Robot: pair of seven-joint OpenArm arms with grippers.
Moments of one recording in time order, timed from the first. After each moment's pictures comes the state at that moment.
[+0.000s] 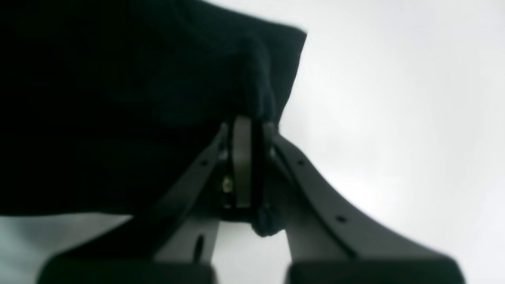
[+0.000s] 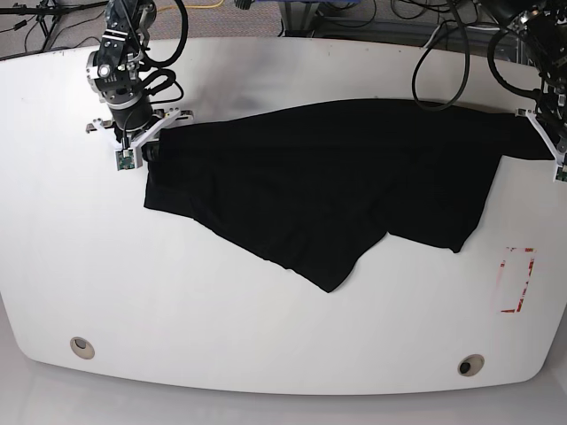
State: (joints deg) left arm 9.5 -16.5 -42.3 113.3 -1.9 -41.9 74.7; right arm -21.8 2.8 20.1 107.9 6.3 21.4 -38.0
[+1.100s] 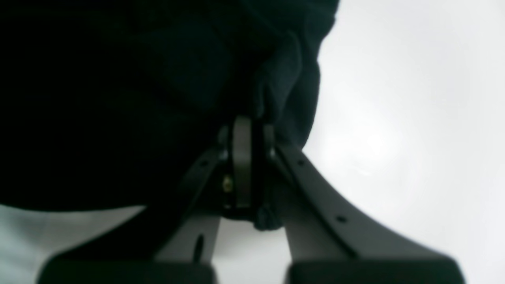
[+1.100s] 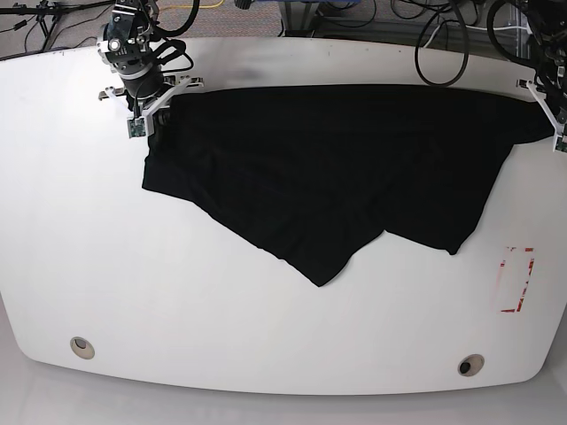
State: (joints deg) left arm 18.4 -16.7 -45.5 113.3 -2.1 -42.0 67.4; right arm -28.9 1.2 20.1 107.5 6.4 21.5 -37.3
